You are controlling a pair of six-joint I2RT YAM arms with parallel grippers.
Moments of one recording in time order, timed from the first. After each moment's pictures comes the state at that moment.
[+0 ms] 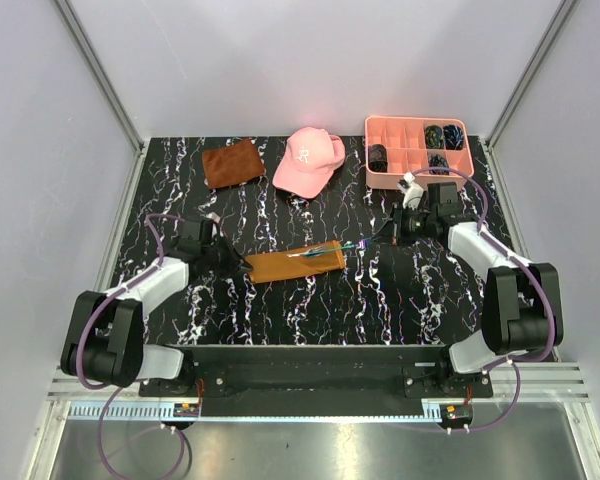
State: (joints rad) left arm -0.20 1.33 0.62 -0.20 0.36 -0.77; right arm 0.09 1.52 0.92 -0.26 -0.74 0.21
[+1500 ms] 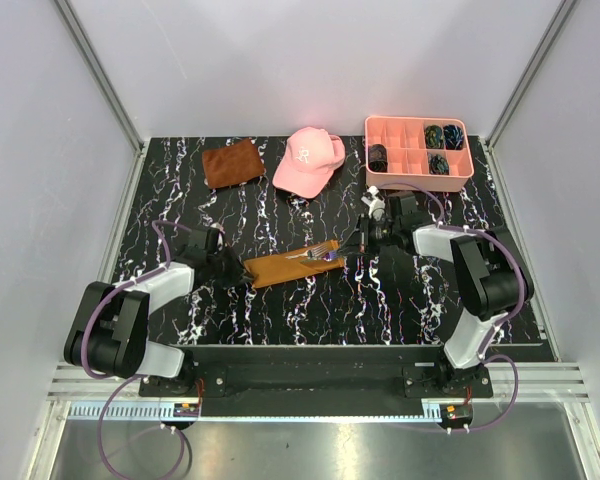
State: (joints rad) left arm -0.24 1.38 0.55 -0.12 0.30 -0.78; right arm 0.28 1.77 0.89 0.09 -0.83 0.48
